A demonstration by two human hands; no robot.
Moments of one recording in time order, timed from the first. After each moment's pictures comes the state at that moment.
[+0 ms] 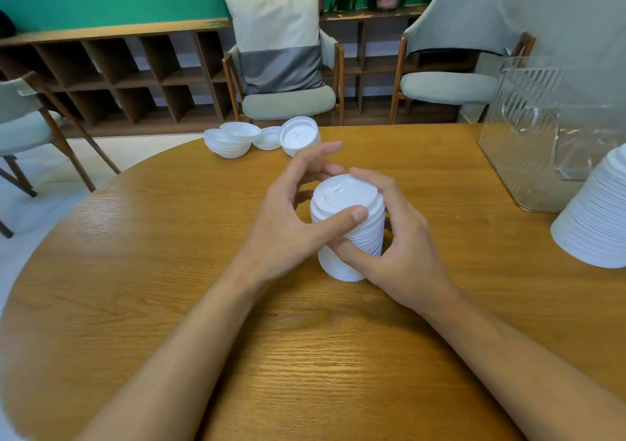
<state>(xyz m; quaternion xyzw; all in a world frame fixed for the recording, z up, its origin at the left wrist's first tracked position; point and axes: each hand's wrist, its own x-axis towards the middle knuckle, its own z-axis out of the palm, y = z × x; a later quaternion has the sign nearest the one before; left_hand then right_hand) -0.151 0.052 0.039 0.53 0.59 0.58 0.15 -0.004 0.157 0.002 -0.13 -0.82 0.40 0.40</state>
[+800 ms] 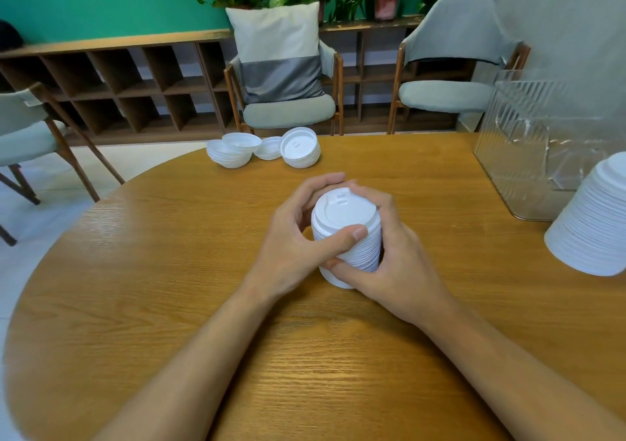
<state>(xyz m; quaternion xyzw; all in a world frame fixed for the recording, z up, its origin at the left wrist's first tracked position) -0.145 0.056 0.023 0.51 0.56 0.62 0.20 0.003 0.156 0.002 -0.15 -0.84 0.40 0.33</state>
